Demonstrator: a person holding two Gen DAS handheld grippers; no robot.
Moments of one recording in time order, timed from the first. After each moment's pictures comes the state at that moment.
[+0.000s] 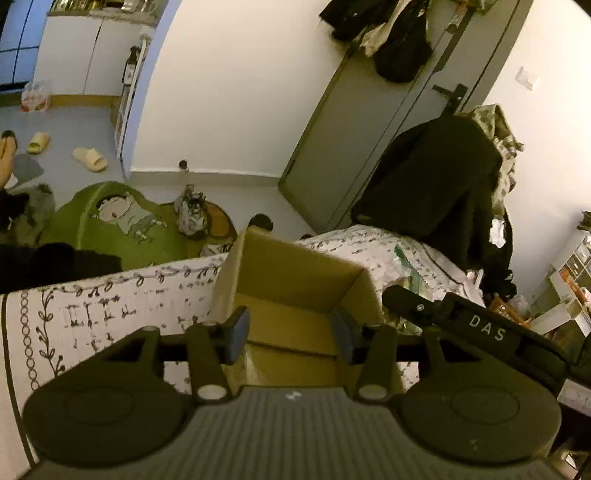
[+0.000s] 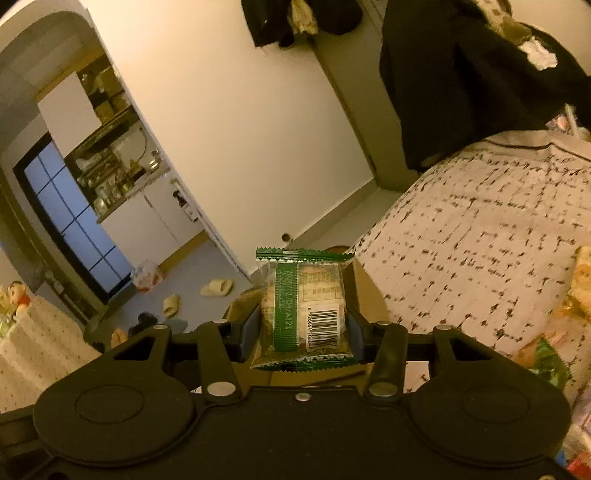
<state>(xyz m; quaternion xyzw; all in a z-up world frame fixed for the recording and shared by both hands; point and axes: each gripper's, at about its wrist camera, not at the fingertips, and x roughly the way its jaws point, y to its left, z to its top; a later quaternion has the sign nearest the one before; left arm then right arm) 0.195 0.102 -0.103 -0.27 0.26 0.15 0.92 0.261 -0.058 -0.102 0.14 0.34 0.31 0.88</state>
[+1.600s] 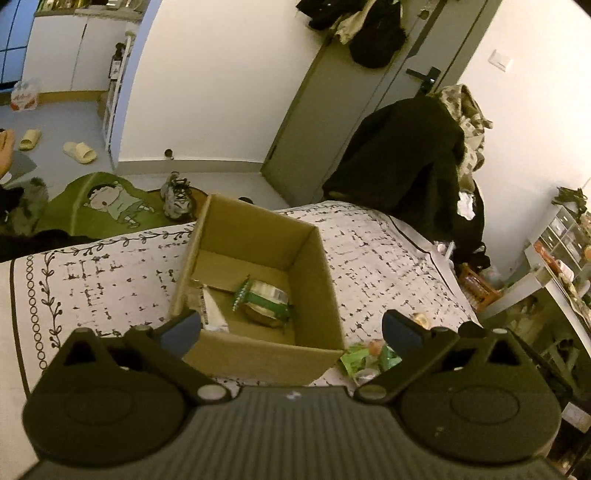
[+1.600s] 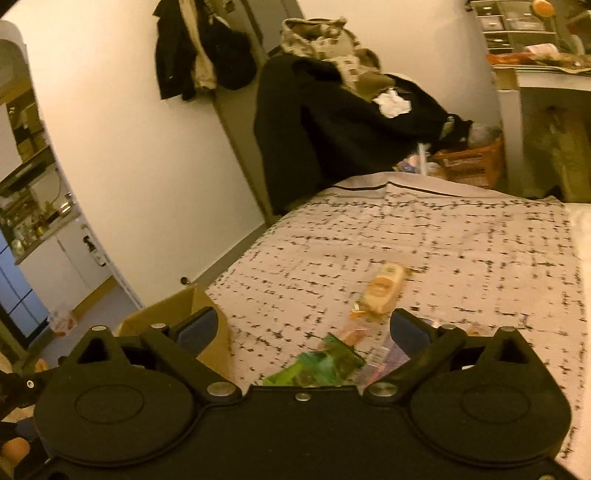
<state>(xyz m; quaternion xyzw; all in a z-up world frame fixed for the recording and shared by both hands) 0.154 0.034 -0.074 -0.26 0.28 0.12 0.92 0.211 -0.197 -0.089 0.14 0.29 0.13 0.94</state>
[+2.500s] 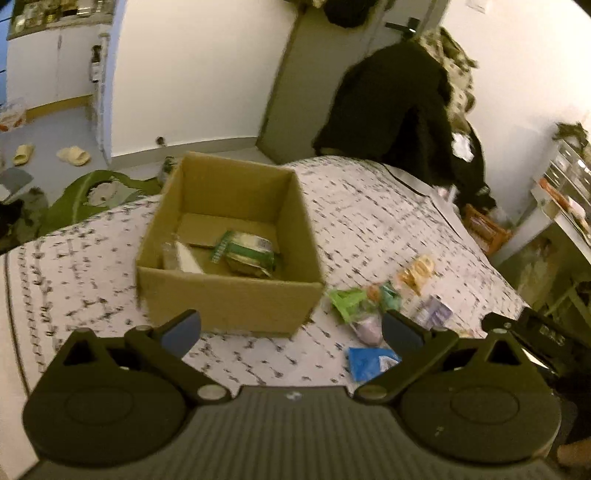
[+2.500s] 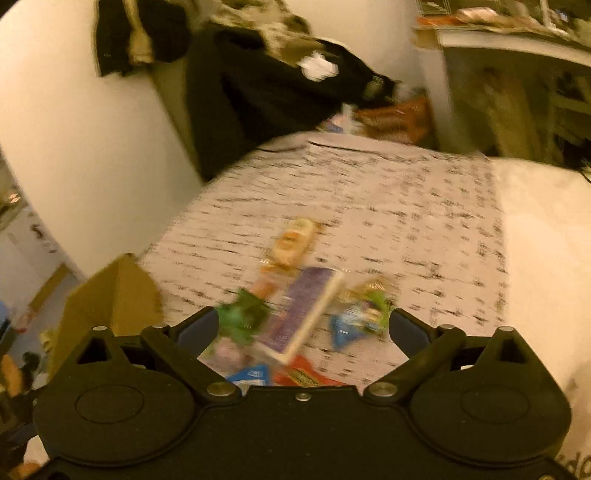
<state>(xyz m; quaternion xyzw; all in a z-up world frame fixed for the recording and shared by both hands) 0.160 -0.020 -0.099 -0.20 0.33 0.11 0.92 0.202 -0.246 -0.112 0.14 0.38 0.03 0.91</state>
